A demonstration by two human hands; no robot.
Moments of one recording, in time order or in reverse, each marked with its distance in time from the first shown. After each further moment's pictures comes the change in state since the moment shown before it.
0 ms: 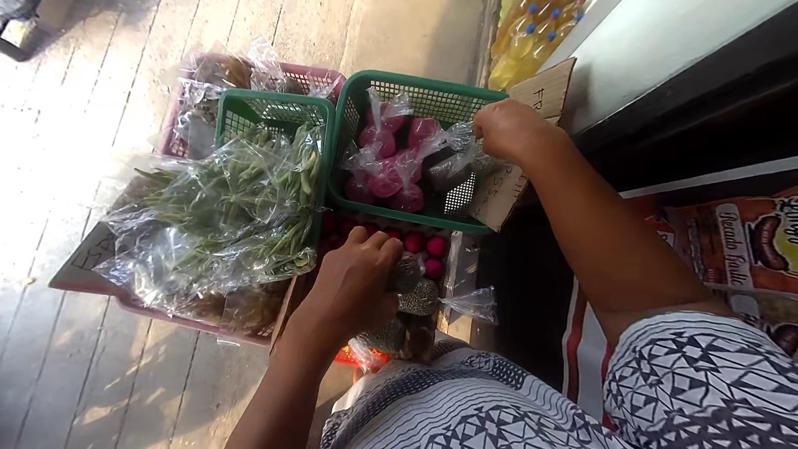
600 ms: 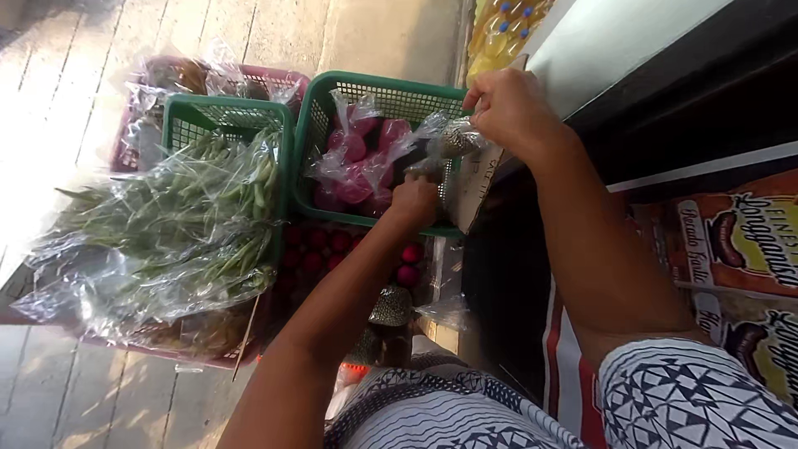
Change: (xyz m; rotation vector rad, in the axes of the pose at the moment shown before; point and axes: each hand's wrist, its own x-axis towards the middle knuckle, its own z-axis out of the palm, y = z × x) left_hand 0.224 0.034 0.098 -0.016 -0.308 -0.099; right_hand -0.030 0.034 -0.020 0.362 0.323 -0.044
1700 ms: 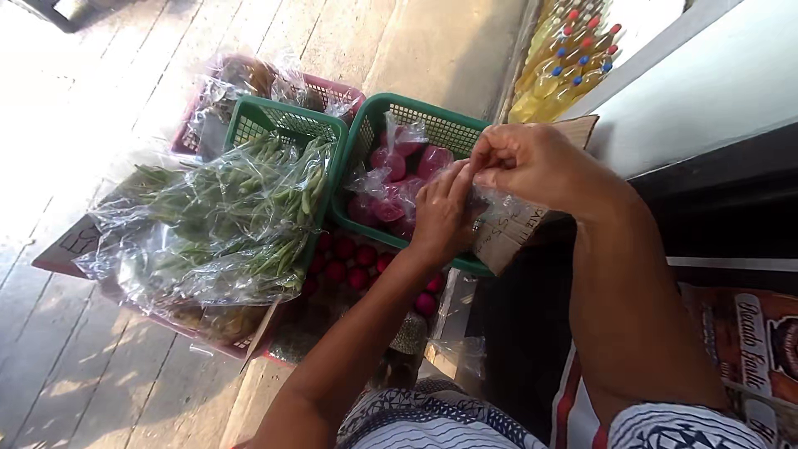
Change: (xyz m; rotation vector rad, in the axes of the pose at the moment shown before) left_hand -0.048 -0.007 -0.013 -0.490 0.956 0.152; right_hand -0.009 -0.036 -0.010 0.344 -0.234 -0.505
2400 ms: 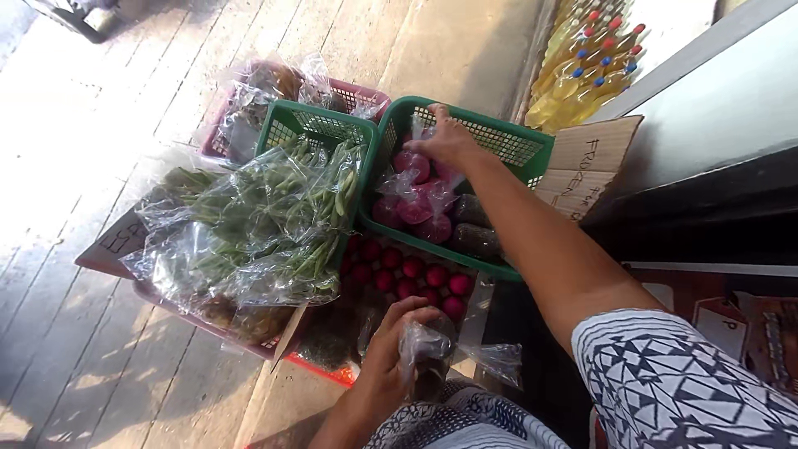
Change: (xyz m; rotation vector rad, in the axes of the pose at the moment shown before) left_hand -0.192 0.005 -0.115 -0.685 -0.139 -0.299; right_hand 0.163 0.061 0.107 -0.043 0.129 0.443
